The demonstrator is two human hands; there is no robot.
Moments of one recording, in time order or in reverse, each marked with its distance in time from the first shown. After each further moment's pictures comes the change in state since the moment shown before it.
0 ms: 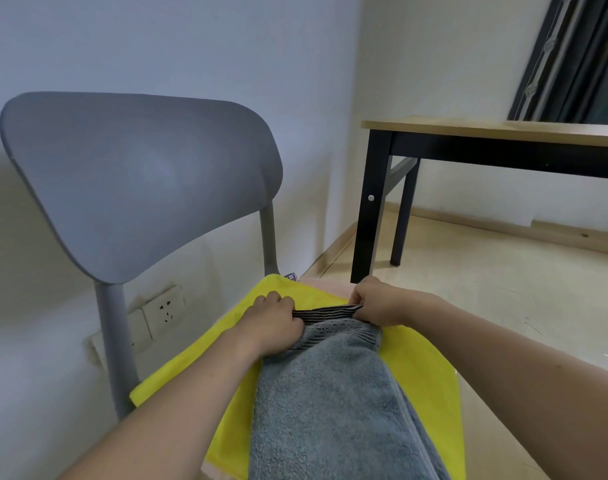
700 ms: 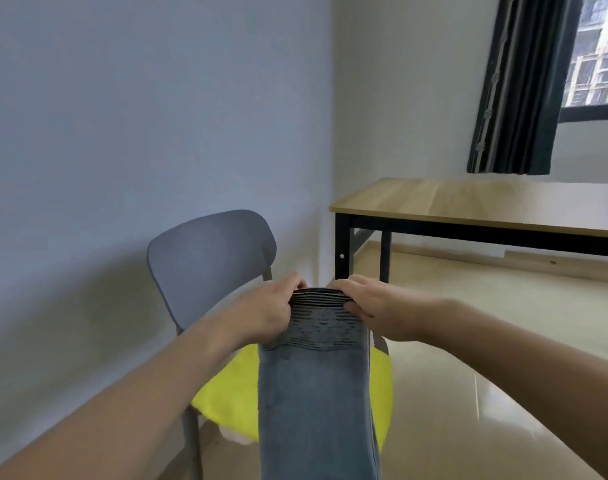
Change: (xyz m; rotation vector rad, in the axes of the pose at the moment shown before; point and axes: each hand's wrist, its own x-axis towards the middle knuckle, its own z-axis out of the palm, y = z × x) left_hand -0.198 0.094 -0.191 -0.097 0.173 0.278; right_hand -0.256 -0.058 -0.144 -0.016 0.176 -0.419
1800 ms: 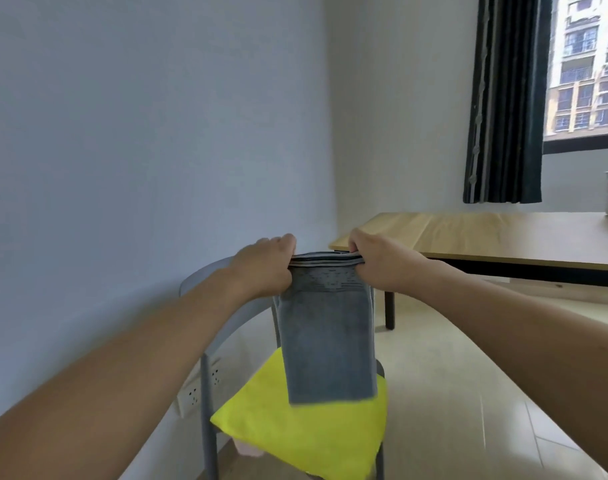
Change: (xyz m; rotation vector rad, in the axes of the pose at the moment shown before) left_hand -0.036 0.095 -0.122 0.358 0.217 -0.031; right_hand -0.053 -0.057 -0.115 -0.060 0.351 0.152
